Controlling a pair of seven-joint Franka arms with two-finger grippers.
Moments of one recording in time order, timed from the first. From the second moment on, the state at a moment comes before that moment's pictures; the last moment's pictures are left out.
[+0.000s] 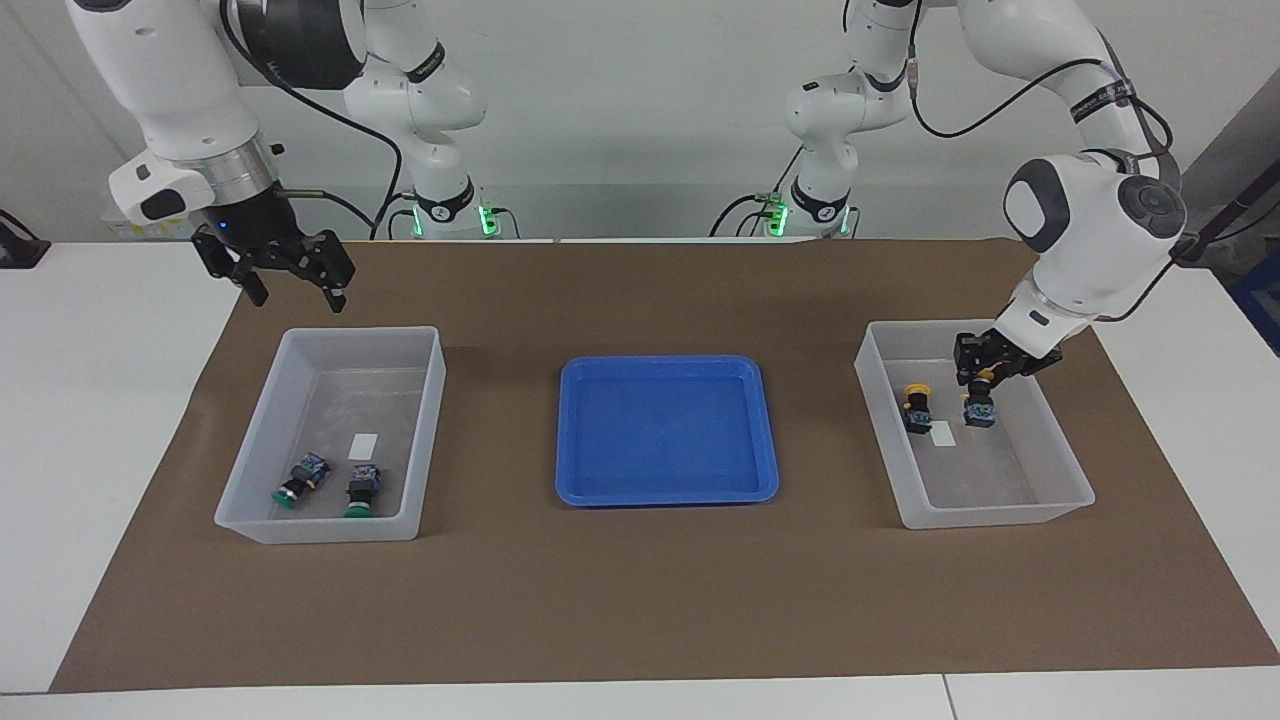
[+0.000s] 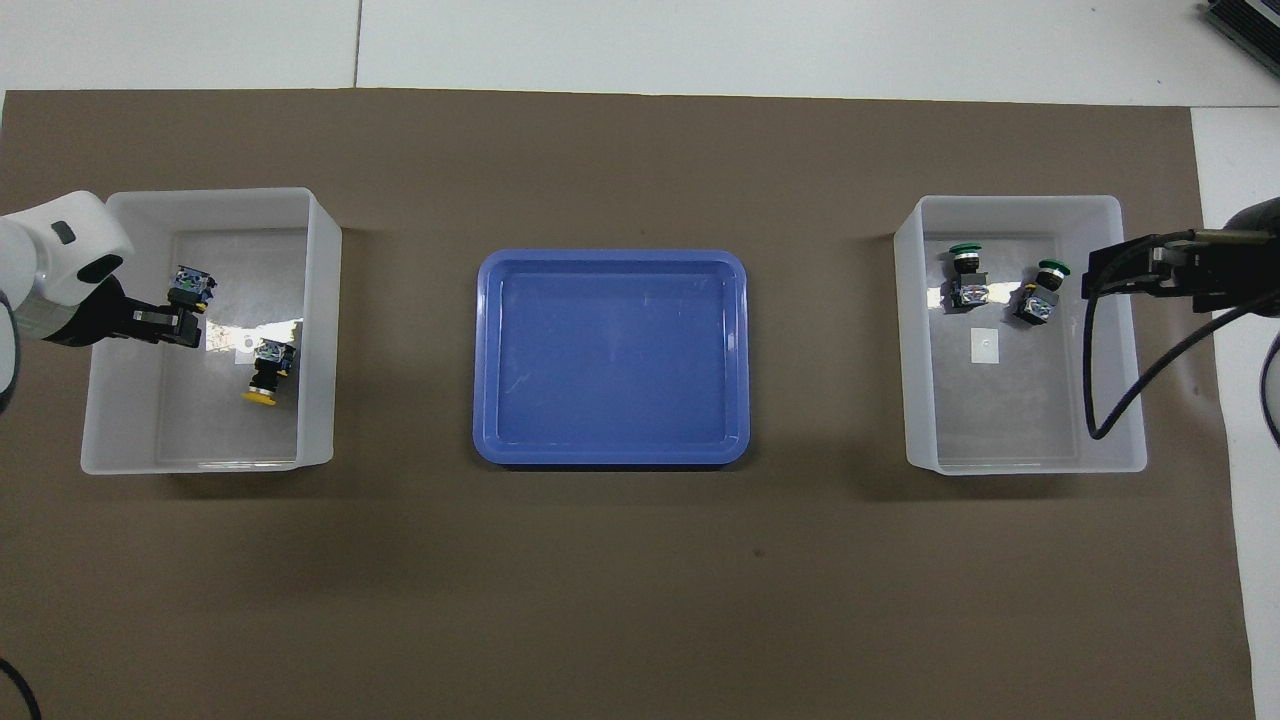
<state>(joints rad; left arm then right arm) 0.21 0.13 -0.12 -1.94 0.00 2.08 0.27 0.02 0.02 -0.02 -1.61 -0.01 1.68 0.13</state>
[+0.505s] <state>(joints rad) 0.26 0.12 -0.12 -2.13 0.00 2.35 0.27 0.02 0.02 -0.02 -1.61 -0.01 1.67 0.13</state>
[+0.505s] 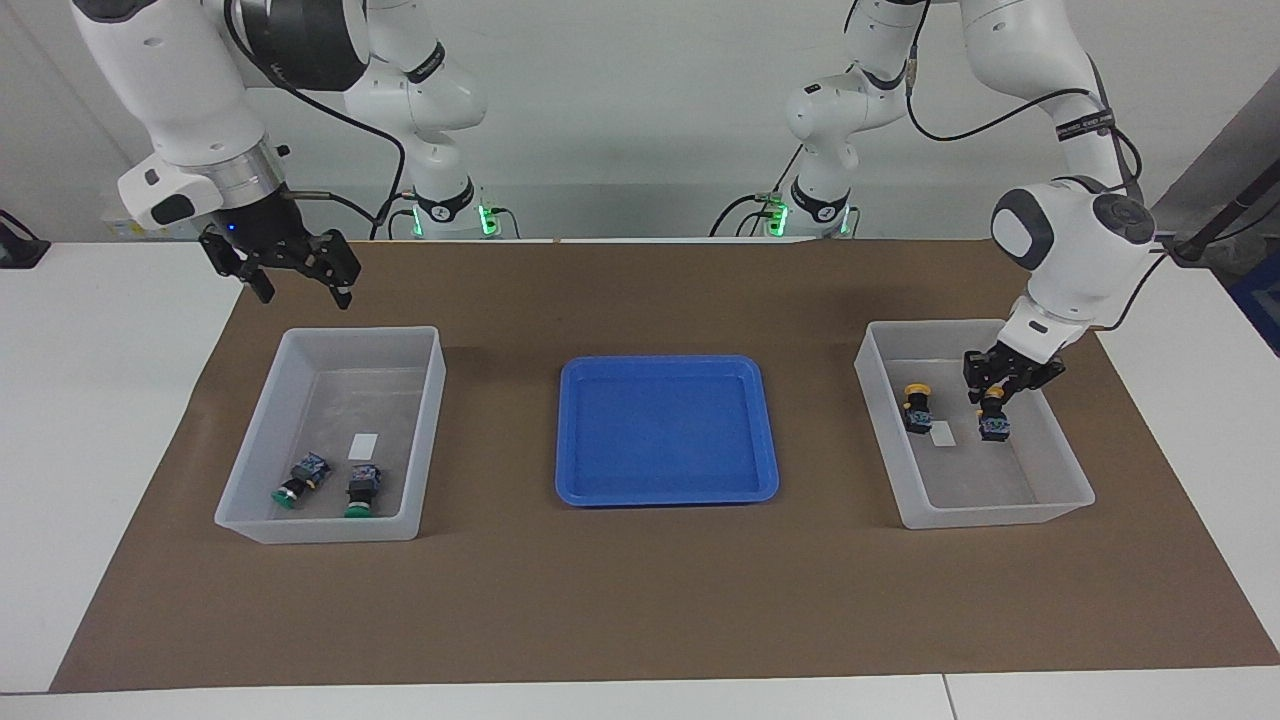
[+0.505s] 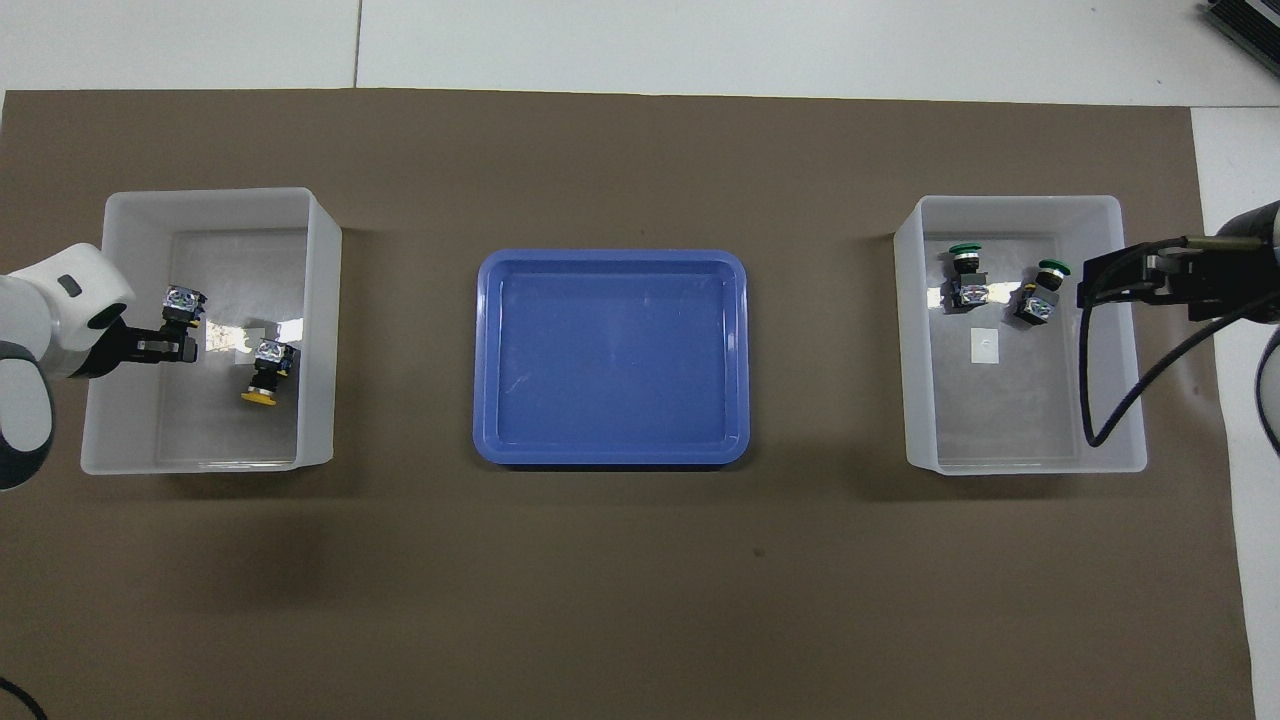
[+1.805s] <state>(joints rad) 0.10 0.08 -0.14 -1.88 -0.01 1.98 -0.06 0.02 0.02 -0.02 -1.61 -0.01 1.67 0.13</state>
